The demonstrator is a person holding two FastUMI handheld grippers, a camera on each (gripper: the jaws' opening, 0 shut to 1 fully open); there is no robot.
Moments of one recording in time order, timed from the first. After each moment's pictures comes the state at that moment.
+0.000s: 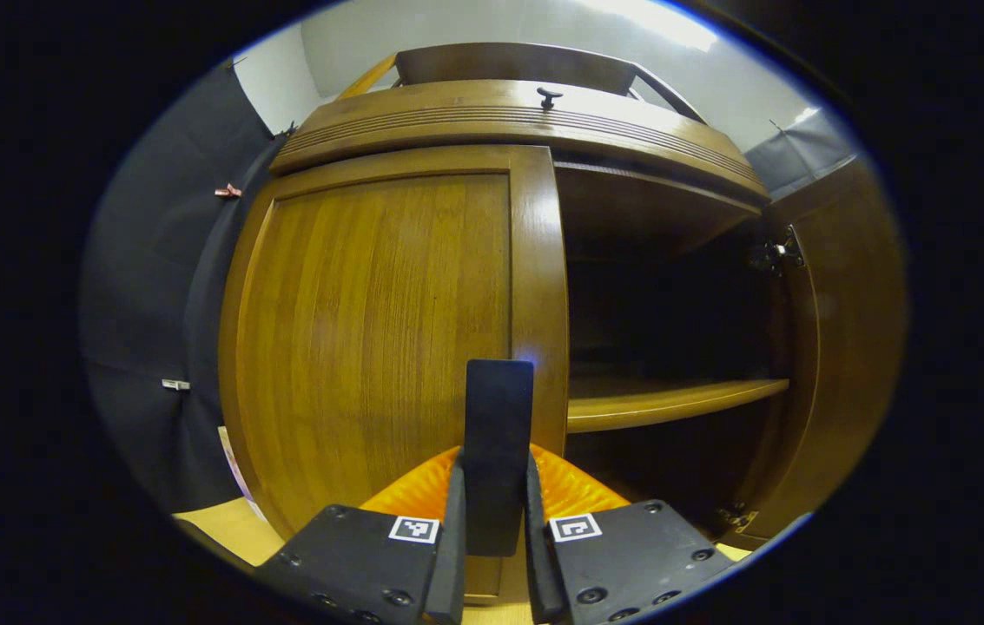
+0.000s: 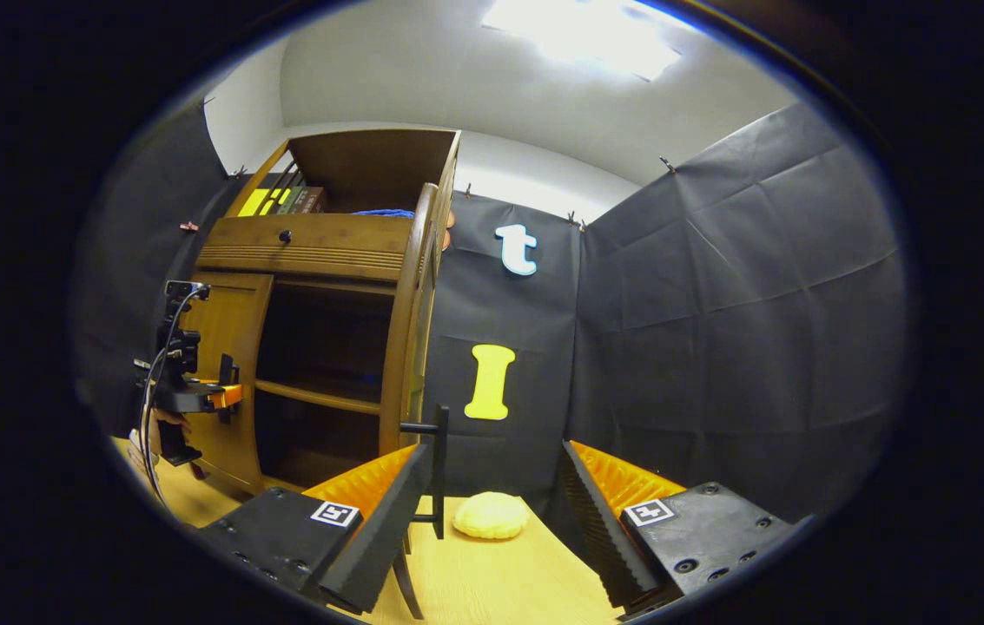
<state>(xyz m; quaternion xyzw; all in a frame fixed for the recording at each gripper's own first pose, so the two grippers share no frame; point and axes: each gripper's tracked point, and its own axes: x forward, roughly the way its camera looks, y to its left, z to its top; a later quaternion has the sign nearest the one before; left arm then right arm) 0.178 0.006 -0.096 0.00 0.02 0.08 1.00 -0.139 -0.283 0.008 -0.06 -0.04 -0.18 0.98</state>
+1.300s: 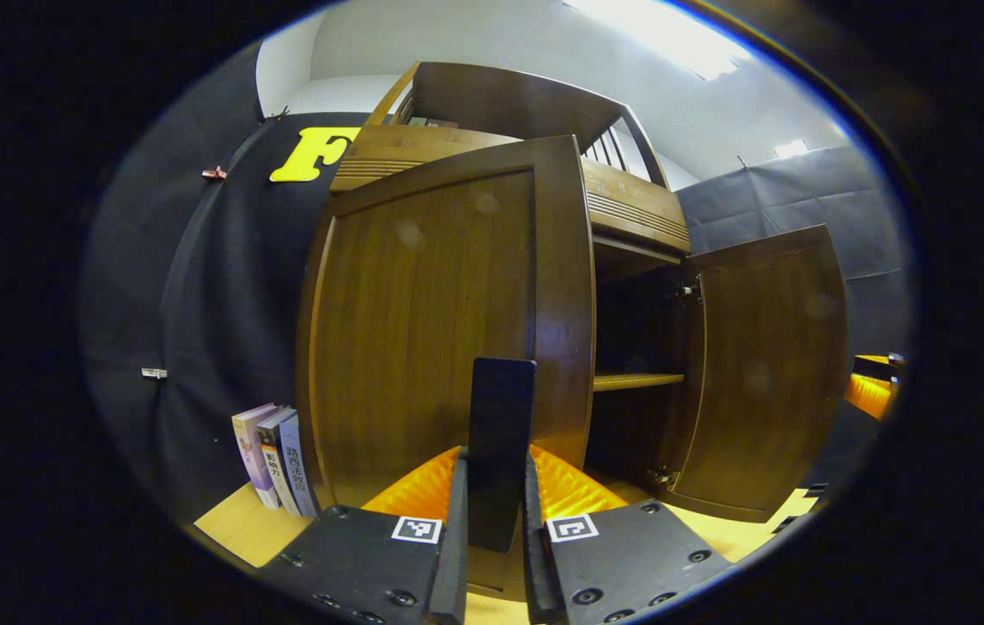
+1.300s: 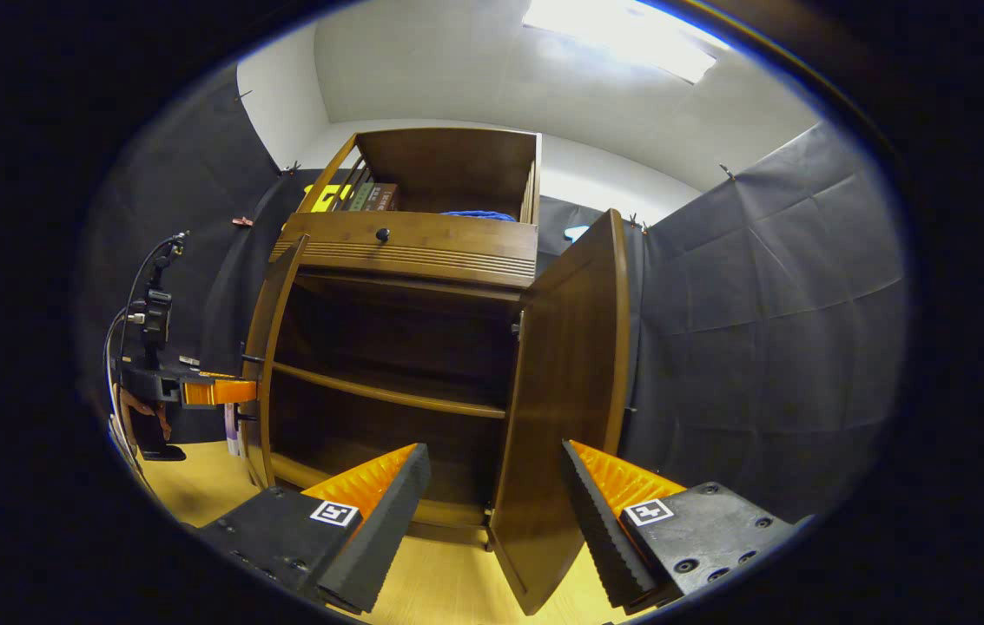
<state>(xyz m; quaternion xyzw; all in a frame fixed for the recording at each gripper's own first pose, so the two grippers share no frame) 0.031 0.038 -0.072 -0.03 0.03 -0.03 1.00 -0.120 -0.136 -0.006 -0.07 -0.02 -0.09 0.99</state>
